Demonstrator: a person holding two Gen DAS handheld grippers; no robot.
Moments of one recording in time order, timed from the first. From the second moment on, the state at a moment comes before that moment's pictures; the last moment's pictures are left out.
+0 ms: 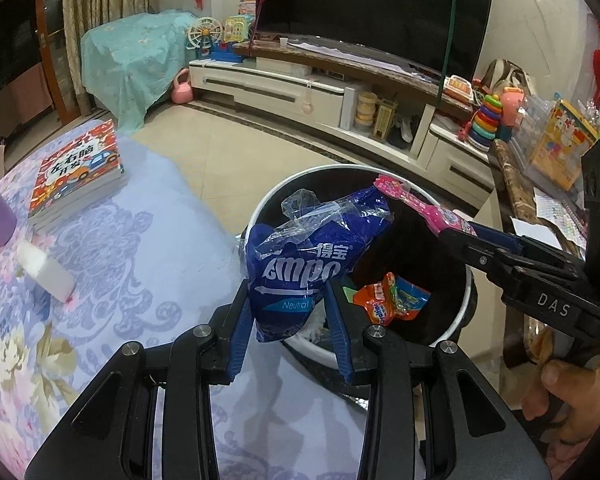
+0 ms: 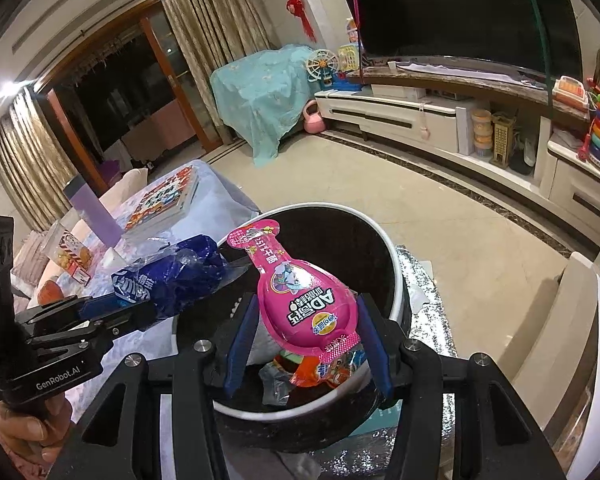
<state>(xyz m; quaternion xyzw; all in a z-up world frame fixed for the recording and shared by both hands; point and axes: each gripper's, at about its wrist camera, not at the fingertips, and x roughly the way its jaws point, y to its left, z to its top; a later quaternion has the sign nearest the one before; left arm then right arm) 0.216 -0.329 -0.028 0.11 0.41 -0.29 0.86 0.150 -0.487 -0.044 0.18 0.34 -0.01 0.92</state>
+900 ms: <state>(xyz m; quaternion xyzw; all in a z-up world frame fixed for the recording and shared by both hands) 0.212 -0.303 -0.038 0.08 0.42 -0.27 0.86 0.148 -0.494 -0.041 0.19 0.33 -0.01 0.92</state>
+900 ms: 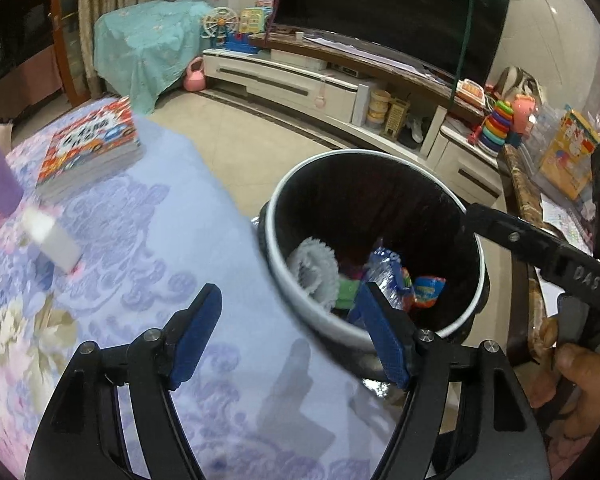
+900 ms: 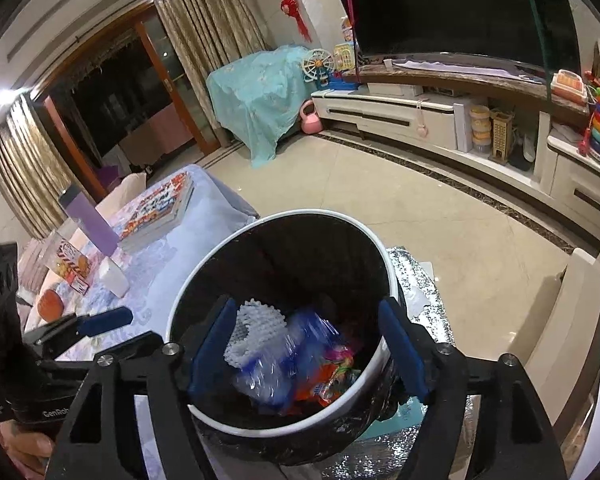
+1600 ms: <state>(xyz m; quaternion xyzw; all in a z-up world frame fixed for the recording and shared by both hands) 0.178 -0.148 -0.049 -0.02 0.42 -0.16 0.89 0.115 -0.388 -0.026 0.18 0.30 0.05 0.94</state>
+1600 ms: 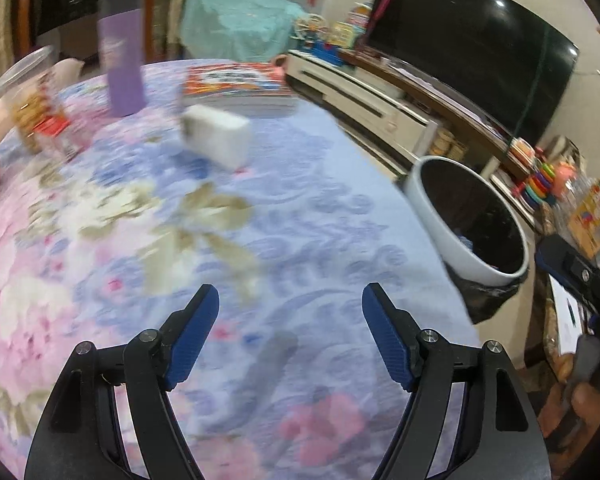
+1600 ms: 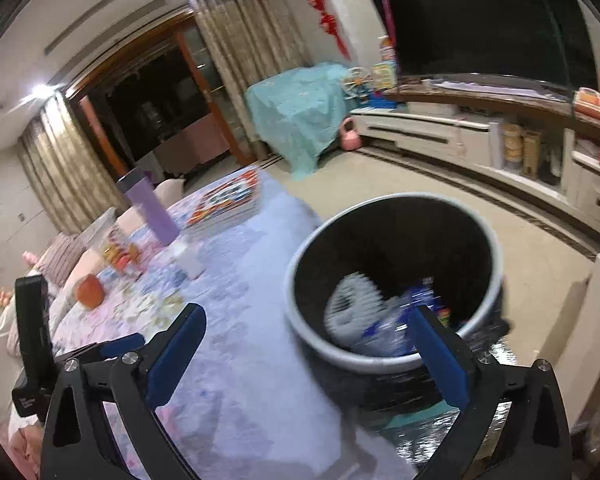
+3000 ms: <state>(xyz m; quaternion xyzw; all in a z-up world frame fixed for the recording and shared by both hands) 0.238 0.022 -0.068 -0.10 0.43 -0.01 0.90 0.221 -0.215 -0.058 0.10 0.37 0.18 0.91</state>
